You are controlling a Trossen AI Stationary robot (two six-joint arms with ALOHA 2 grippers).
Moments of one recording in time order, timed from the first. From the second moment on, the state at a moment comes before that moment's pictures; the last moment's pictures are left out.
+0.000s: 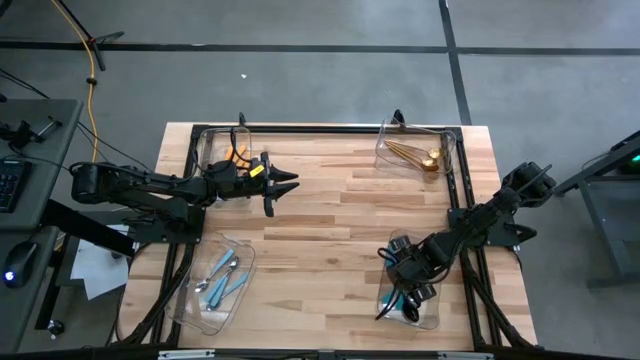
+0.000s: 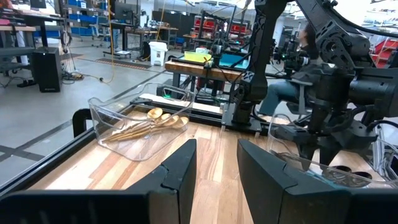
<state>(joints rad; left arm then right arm) 0.20 1.18 0.38 0.80 0.03 -0.13 0.60 1.52 0.87 -0.74 0.00 0.20</state>
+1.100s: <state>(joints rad) 0.20 1.18 0.38 0.80 0.03 -0.13 0.60 1.35 0.87 -0.78 0.03 0.35</state>
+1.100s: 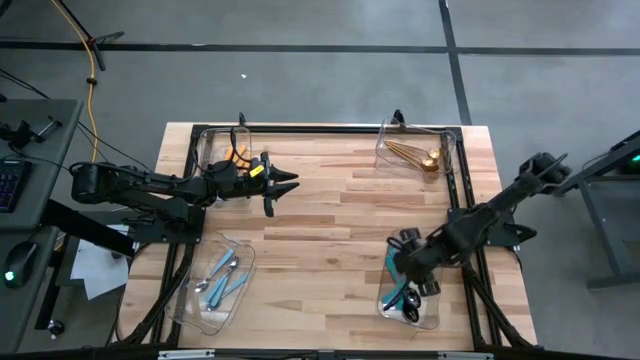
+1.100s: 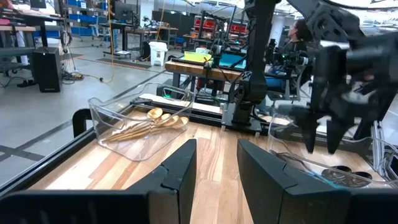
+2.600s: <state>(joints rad) 0.20 1.18 0.38 0.80 0.03 -0.16 0.17 1.27 0.87 -0.04 0.44 -0.09</state>
